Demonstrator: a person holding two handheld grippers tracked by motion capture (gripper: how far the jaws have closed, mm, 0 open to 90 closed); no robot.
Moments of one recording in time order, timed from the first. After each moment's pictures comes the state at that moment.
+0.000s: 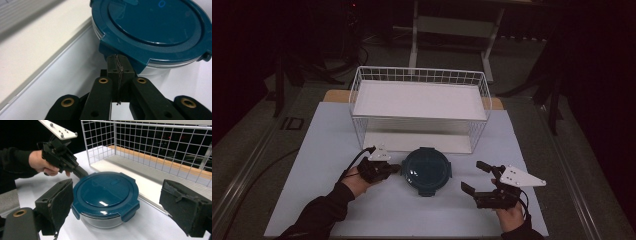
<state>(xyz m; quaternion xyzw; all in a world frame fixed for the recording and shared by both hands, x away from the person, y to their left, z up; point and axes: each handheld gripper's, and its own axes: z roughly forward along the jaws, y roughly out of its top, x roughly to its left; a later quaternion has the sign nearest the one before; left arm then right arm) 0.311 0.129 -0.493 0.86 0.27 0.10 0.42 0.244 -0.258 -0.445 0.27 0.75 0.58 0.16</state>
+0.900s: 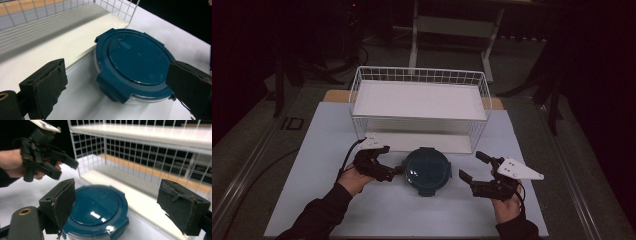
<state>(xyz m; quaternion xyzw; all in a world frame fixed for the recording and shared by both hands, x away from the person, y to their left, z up) 0.313 0.130 -0.463 0.80 0.35 0.06 0.49 0.259 -0.248 -0.435 0.29 0.73 0.58 0.20</state>
